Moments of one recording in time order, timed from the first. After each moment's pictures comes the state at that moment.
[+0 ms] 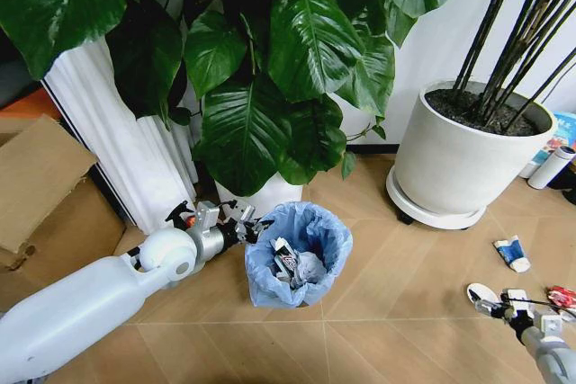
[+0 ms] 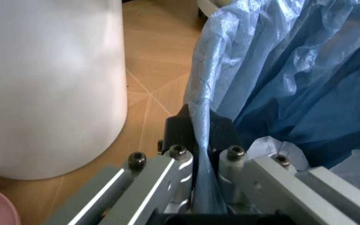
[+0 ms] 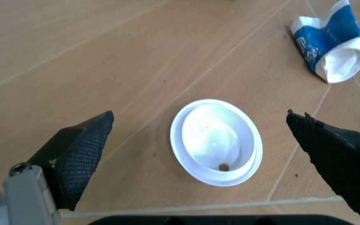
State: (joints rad) left arm 0.52 -0.65 0.46 -1.83 -1.07 0.34 -0.01; right arm -1.29 0.89 0.59 0.98 0.51 0.11 -0.24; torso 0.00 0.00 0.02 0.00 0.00
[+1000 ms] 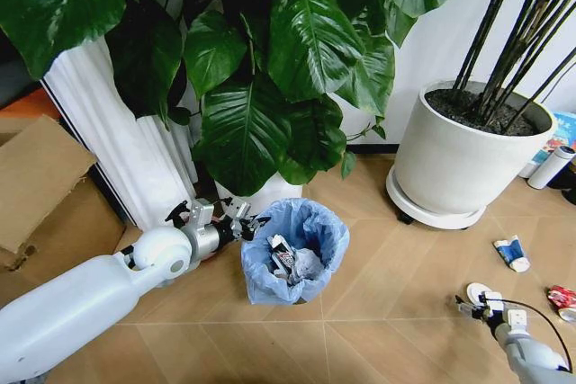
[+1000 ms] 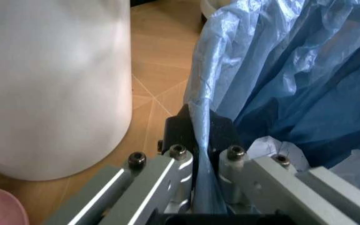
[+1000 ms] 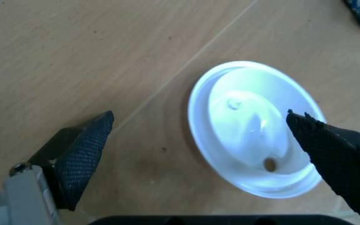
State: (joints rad) left arm 0.52 -0.63 0.44 -1.84 -1.09 0.34 -0.01; right arm -1.02 1.00 0.52 0.65 0.36 0.13 -0.23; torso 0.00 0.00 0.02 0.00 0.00
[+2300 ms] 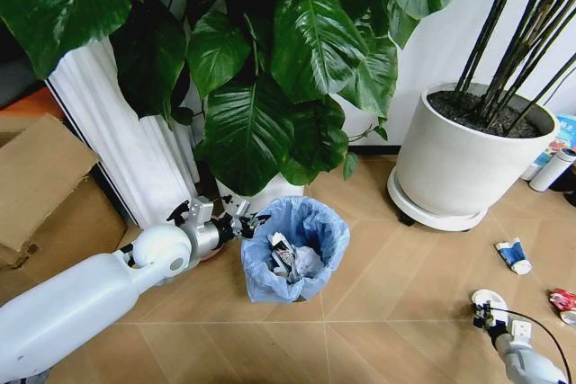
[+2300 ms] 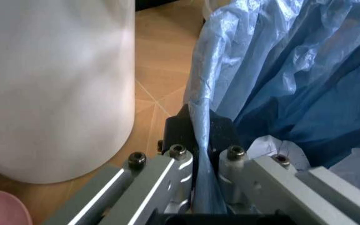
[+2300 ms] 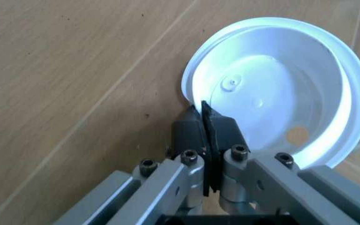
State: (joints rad) left arm 0.51 -0.63 0.44 -1.84 -1.10 0.34 -0.01; right arm -1.09 1.04 0.64 0.66 0.42 0.08 -0.24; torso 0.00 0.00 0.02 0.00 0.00
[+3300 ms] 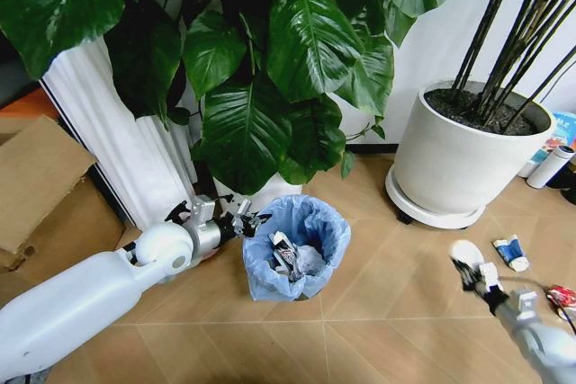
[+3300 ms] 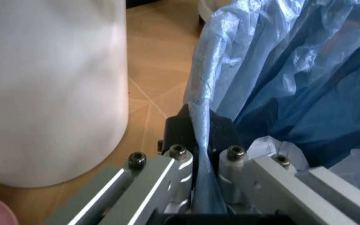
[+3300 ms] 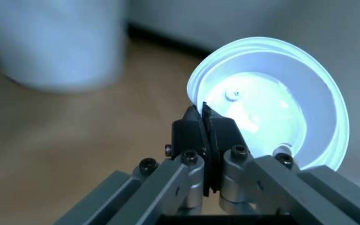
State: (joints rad) left arm 0.49 -0.66 0.47 -1.81 -1.09 0.34 0.00; right arm -1.27 0.84 0.57 1.34 0.51 0.30 -0.56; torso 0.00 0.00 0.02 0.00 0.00
